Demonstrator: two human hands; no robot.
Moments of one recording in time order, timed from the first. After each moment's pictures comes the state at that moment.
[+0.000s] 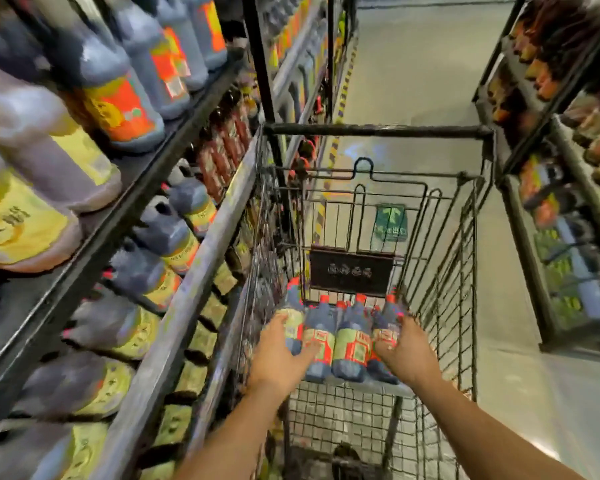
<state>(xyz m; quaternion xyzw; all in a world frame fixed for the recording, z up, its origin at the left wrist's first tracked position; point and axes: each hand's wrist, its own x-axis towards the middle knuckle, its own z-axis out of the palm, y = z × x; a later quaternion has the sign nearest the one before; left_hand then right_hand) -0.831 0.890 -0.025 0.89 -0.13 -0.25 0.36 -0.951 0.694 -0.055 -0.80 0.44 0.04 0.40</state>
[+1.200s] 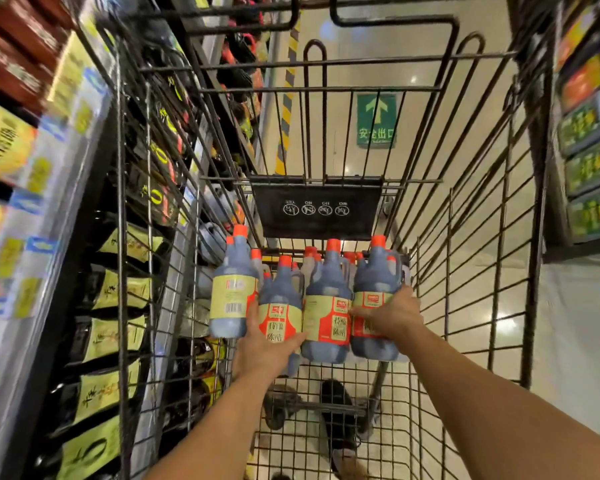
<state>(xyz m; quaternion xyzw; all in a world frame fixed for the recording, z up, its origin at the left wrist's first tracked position) -0.806 0.824 -0.221 0.88 0.04 -0.41 0.23 -0.916 0.619 -0.242 -0.61 0.63 0.18 0.44</state>
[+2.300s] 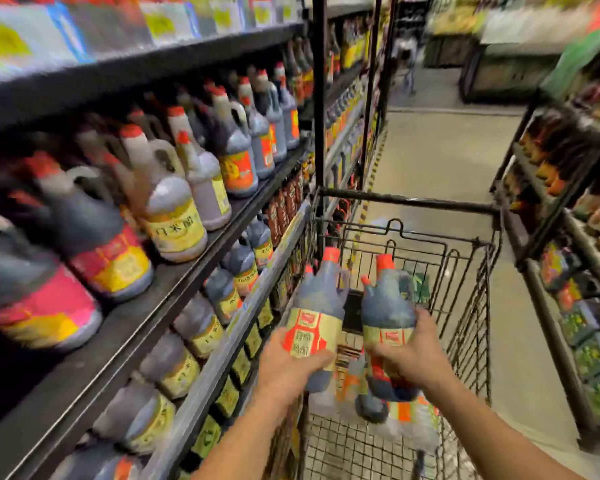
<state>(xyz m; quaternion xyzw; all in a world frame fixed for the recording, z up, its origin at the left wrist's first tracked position) -0.855 0.970 0.075 0.80 -0.02 -0.18 0.57 -0.943 0.766 0.082 -0.79 0.33 -0.17 0.49</state>
